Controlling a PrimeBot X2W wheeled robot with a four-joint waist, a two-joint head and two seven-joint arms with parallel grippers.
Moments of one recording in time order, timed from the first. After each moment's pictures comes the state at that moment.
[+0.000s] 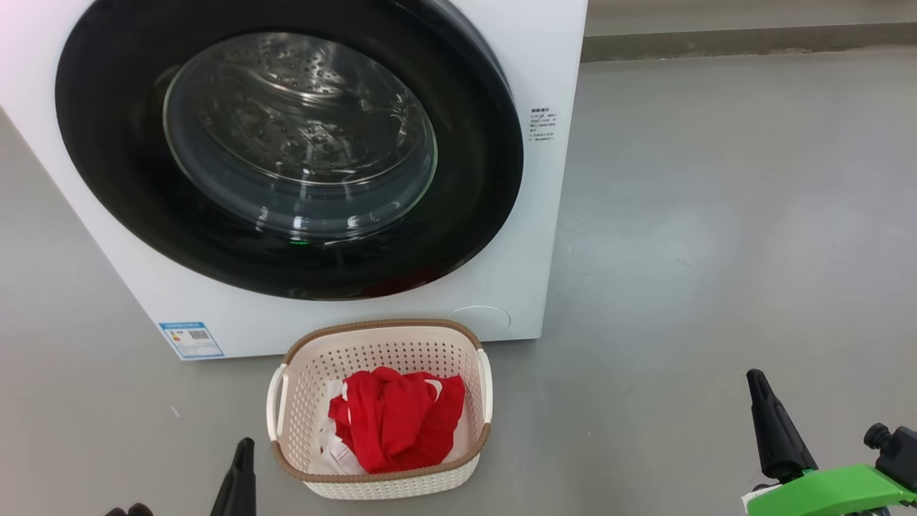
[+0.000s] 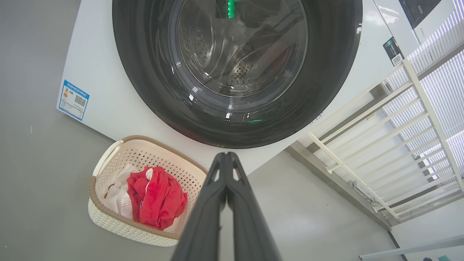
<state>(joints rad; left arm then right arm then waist) 0.07 0.05 -0.04 0.14 -0.84 -0.01 -0.12 0.07 -0.06 -0.04 0.17 0.82 0.13 -0.14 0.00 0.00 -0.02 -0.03</state>
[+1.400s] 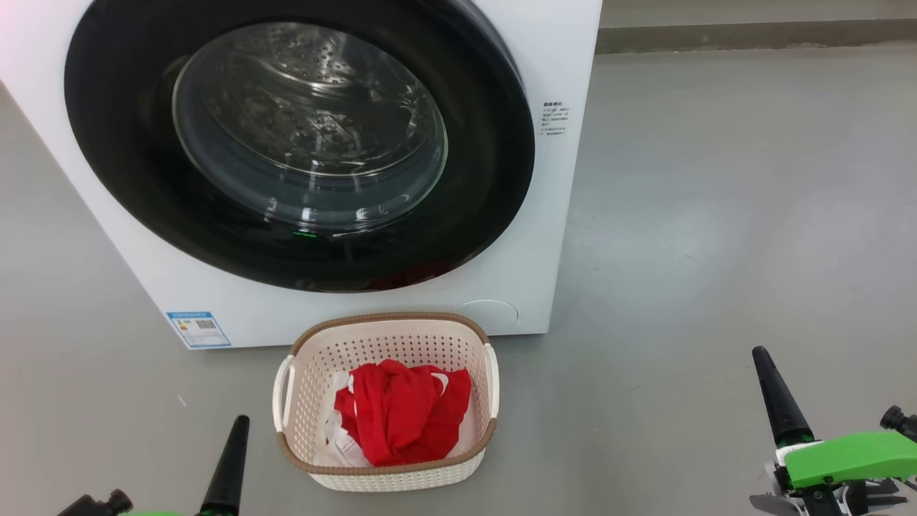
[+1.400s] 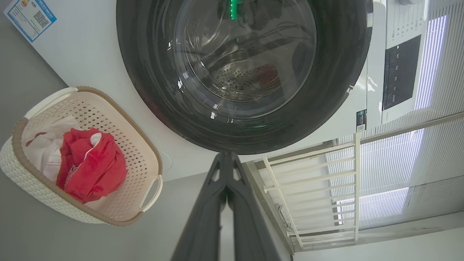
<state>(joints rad) -0.01 0.07 0.00 0.21 -1.32 -0.07 -0.01 -0.01 -0.09 -0.04 0.23 1.33 0.13 -0.04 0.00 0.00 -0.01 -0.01</state>
